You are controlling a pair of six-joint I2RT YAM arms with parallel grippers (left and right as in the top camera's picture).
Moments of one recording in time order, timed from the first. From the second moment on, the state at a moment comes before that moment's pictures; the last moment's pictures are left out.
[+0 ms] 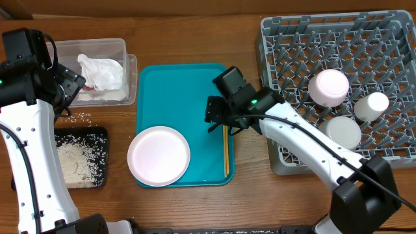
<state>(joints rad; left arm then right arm) 0.28 1.54 1.76 -1.39 -0.23 -0.78 0.66 1.74 1.37 -0.76 -0.07 0.78</state>
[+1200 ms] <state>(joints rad) 0.28 1.54 1.76 -1.39 -0.23 -0.78 0.79 1.87 1.37 -0.74 0.19 0.84</state>
